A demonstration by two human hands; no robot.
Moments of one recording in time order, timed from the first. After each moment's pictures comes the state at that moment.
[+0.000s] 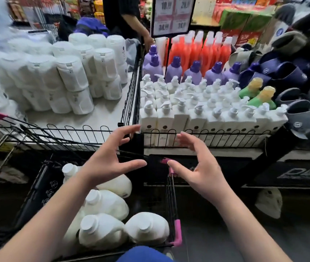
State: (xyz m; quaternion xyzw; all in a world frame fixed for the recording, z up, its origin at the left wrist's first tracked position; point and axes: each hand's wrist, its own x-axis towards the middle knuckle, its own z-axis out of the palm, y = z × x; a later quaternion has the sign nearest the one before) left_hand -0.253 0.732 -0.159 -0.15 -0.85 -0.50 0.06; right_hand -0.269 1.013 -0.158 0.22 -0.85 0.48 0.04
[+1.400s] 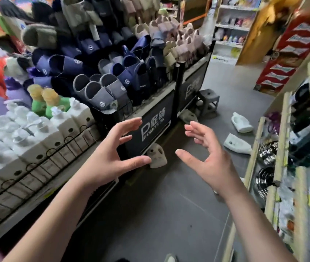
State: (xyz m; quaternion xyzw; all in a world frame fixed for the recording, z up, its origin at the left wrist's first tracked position) left_hand -0.310 1.297 -0.127 -0.52 -0.68 -0.49 -0.16; right_hand -0.111 1.487 -0.153 -0.17 -0.80 0.47 0.34
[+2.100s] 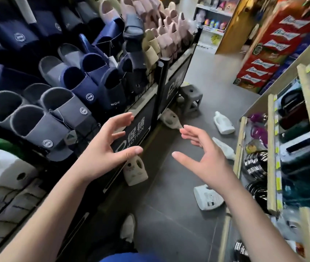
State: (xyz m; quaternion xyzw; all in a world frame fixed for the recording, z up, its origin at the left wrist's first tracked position) left_hand -0.549 1.556 -0.193 -0.50 -0.64 -0.53 -0.24; right_hand -0.309 1.719 -0.180 -0.28 -0.83 0.42 0.24
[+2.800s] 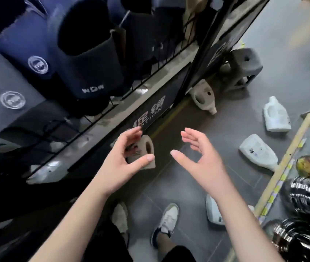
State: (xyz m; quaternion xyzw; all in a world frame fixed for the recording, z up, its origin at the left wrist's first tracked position) left_hand -0.615 1.735 -0.427 -0.22 -0.73 -0.55 -0.34; right_hand -0.467 1.926 -0.405 -0.33 -0.77 0.53 0.08
